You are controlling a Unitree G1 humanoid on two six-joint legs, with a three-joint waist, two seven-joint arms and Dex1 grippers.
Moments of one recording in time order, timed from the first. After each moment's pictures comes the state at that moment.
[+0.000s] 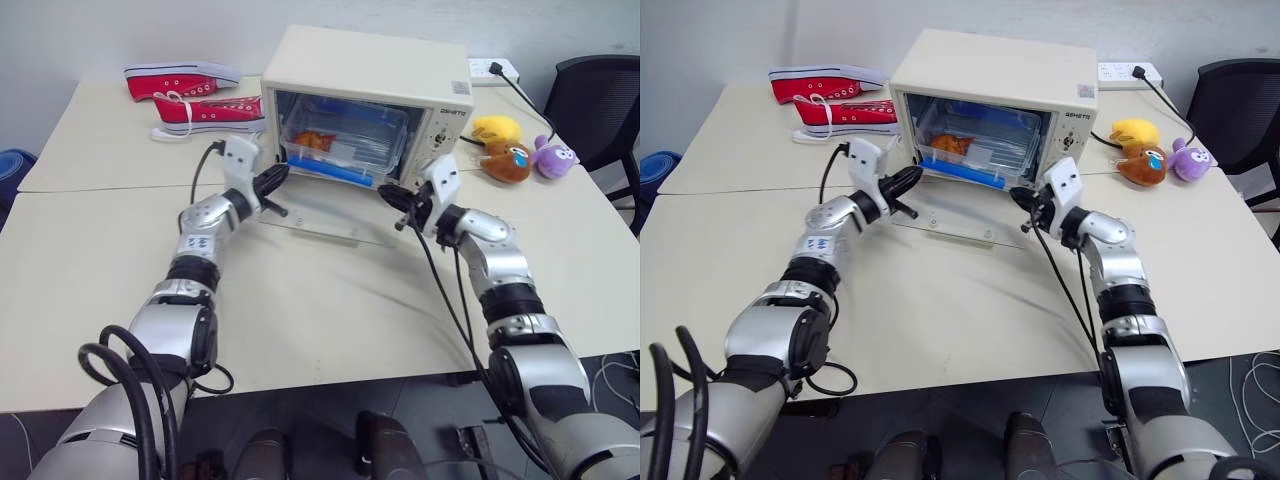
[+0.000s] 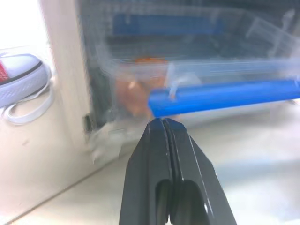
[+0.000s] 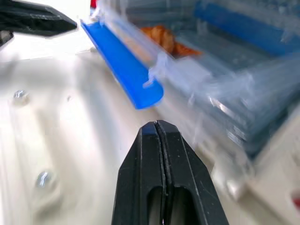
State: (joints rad) left arm -1.03 0.34 0.15 1.04 -0.14 -0.14 -0.66; right arm -0.80 -0.43 -0.05 0.60 0.20 0.03 0.86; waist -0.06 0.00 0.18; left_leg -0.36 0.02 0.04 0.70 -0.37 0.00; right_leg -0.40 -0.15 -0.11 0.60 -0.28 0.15
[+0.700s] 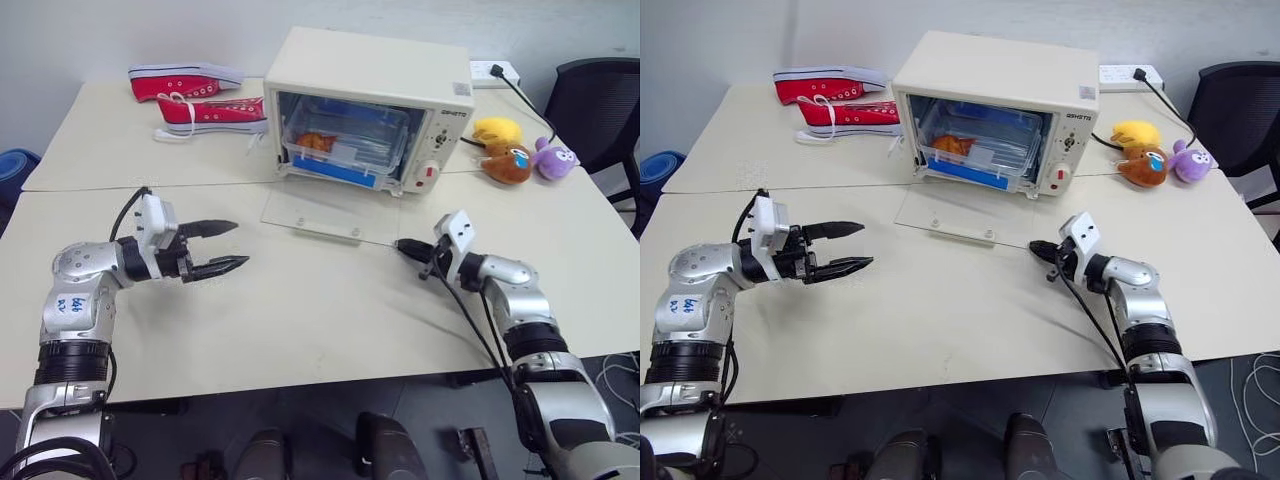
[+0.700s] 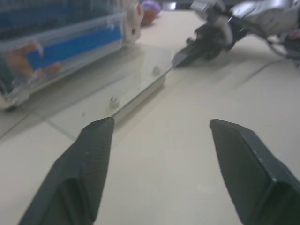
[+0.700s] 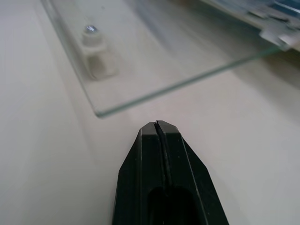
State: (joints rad) left arm -0.50 0.69 0.18 0.19 -0.46 0.17 -1.22; right arm -0.70 -0.43 -0.04 0.78 0.19 -0.14 1.03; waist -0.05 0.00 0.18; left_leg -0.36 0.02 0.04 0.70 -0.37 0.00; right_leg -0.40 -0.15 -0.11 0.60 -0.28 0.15
